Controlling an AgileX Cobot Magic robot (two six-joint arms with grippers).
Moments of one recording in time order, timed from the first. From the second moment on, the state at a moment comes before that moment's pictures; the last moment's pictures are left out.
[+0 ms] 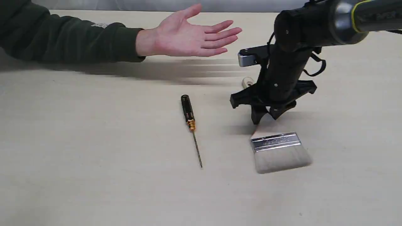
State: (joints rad) left arm 0.00 0.00 0.00 0.07 0.26 -0.07; right arm 0.34 2.08 -1.29 0.01 0.83 0.14
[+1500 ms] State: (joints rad) left arm 0.00 0.00 0.00 0.07 0.26 -0.07; right arm 0.34 1.68 -1.16 0.07 0.66 0.07
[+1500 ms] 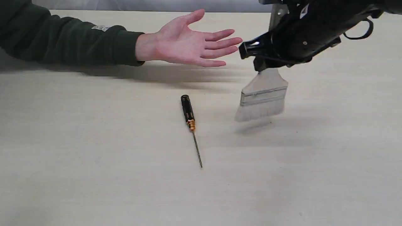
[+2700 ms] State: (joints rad) left arm 0.00 0.00 0.00 0.07 0.26 -0.07; right arm 0.39 2.21 -1.93 0.22 0.78 -0.01
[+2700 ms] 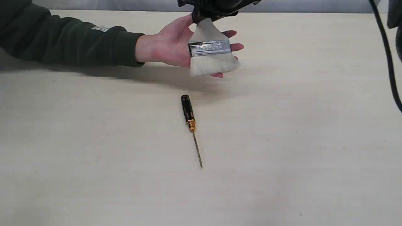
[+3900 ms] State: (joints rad) left arm 0.00 0.00 0.00 0.07 0.26 -0.07; right arm 0.33 1.96 -1.74 0.15 0.92 -0.07
